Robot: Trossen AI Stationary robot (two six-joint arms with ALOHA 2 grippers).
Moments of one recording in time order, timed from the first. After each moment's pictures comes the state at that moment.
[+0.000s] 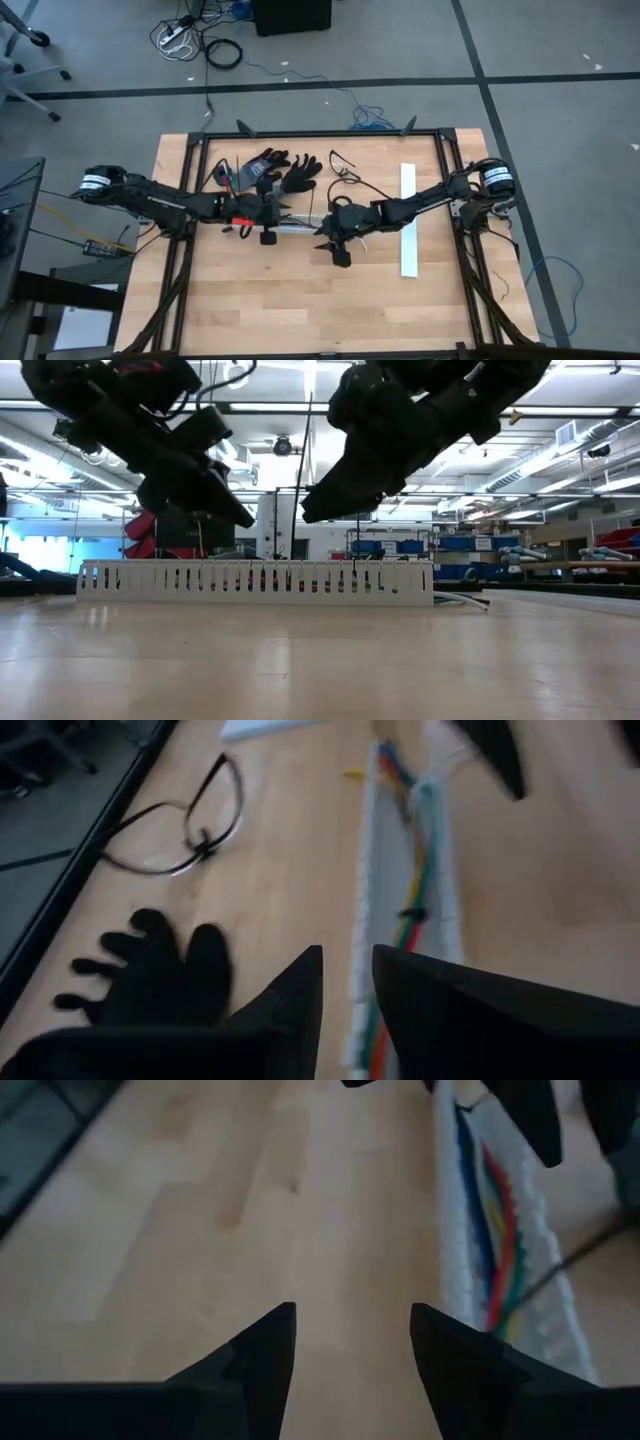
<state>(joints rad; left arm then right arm) -0.04 1.25 0.47 0.22 -0.27 0.18 0.12 1.76 0.96 0.26 0.00 0.09</state>
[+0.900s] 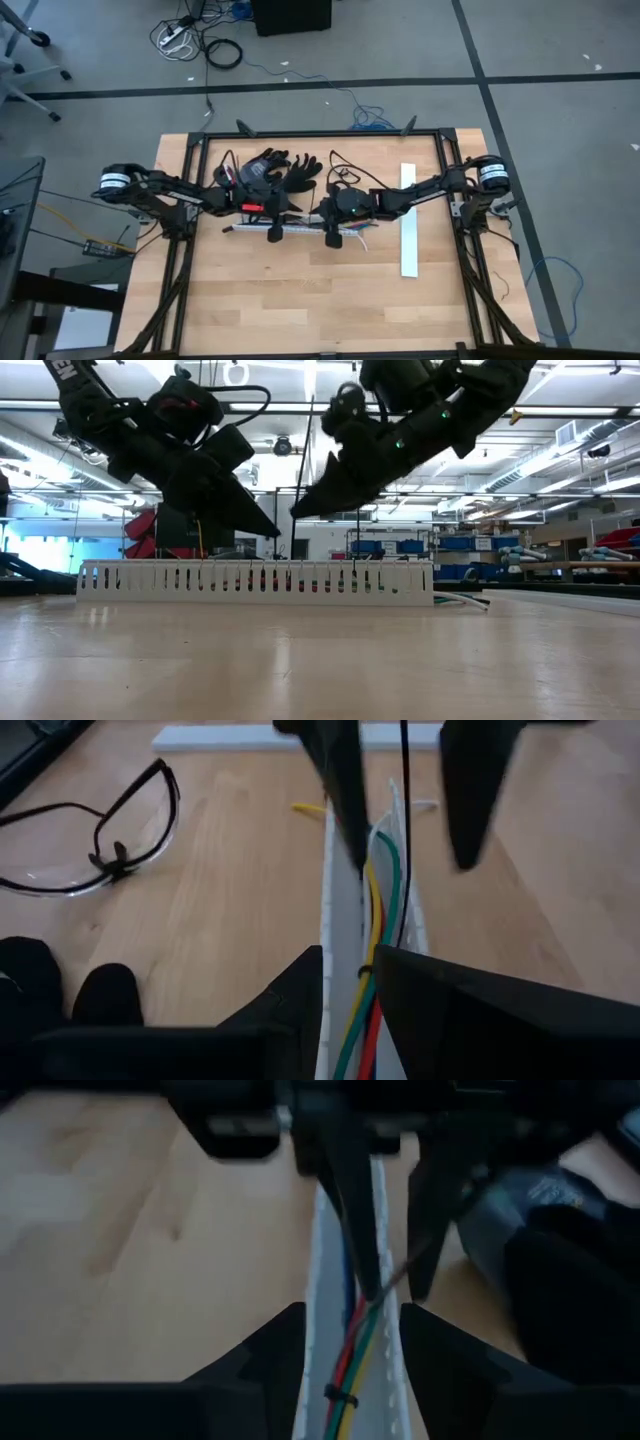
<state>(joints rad) 0.13 1.43 0.47 0.49 0.11 0.11 0.02 1.78 0.96 0.37 0.08 -0.04</state>
